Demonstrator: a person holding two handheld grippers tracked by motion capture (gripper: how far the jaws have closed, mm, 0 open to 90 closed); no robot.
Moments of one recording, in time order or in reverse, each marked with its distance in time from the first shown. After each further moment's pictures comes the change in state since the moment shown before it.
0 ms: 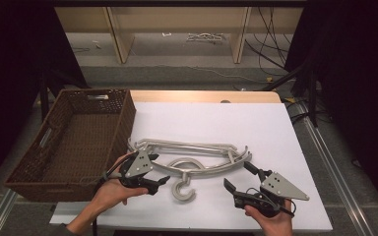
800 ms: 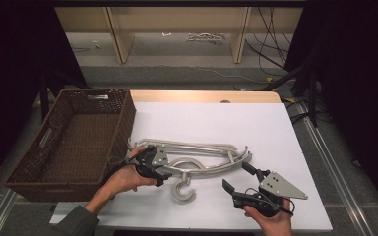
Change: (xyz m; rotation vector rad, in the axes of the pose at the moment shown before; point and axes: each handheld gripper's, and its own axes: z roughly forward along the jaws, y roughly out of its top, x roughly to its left) left arm 0.018 0.002 0.058 0.311 -0.040 0.161; right arm 0.002 -0.001 0.001 0.017 0.018 0.011
